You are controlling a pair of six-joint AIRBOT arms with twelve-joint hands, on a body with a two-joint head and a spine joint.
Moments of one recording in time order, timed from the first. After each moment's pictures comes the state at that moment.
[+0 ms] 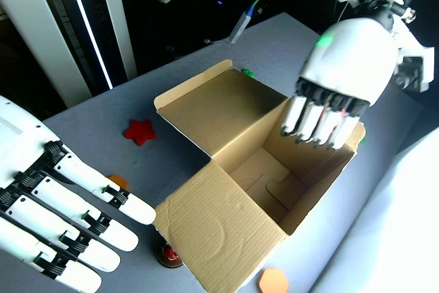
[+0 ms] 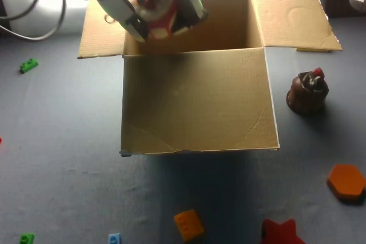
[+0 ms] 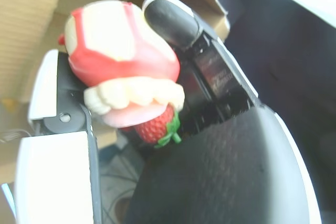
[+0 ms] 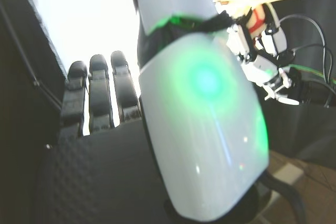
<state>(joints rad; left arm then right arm) -0.16 -1.44 1.88 2.14 -1.07 -0.51 -0.20 -0.53 0.68 0.91 0.37 -1.71</state>
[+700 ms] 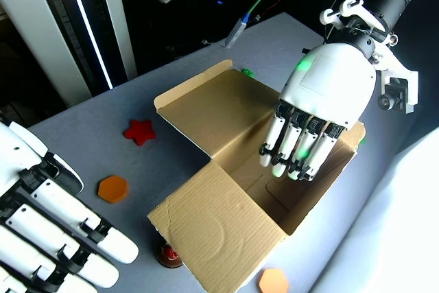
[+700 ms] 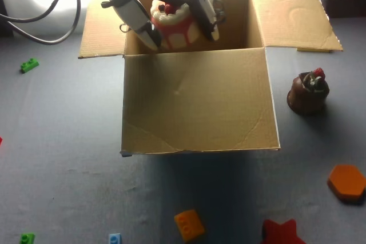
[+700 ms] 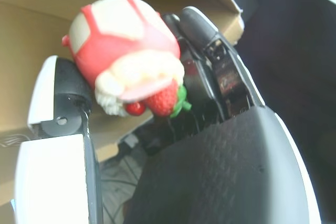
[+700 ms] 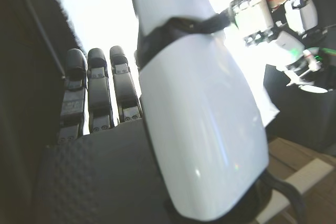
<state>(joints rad) -0.13 -1.49 1.92 2.14 -1.05 -0.48 -0.20 -0.54 0.71 1.04 0.42 -1.71</state>
